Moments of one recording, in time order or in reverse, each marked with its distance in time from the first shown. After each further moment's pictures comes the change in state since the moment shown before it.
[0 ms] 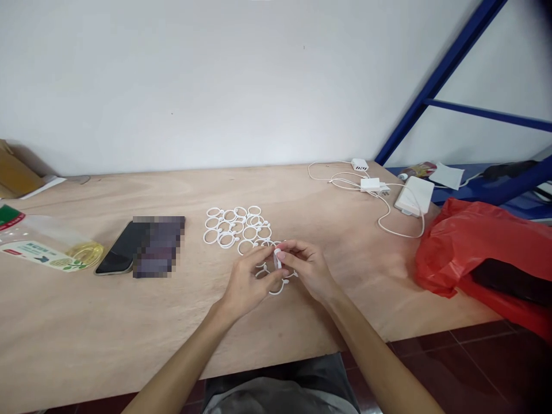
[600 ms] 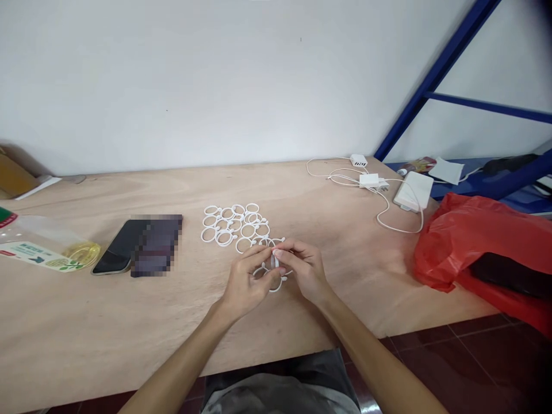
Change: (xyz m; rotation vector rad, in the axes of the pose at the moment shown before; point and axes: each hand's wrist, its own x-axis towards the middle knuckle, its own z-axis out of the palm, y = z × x) left_hand -0.002 0.006 0.000 -0.018 -0.038 0.083; right_hand -0.004 0.005 0.008 -0.016 0.069 -0.130
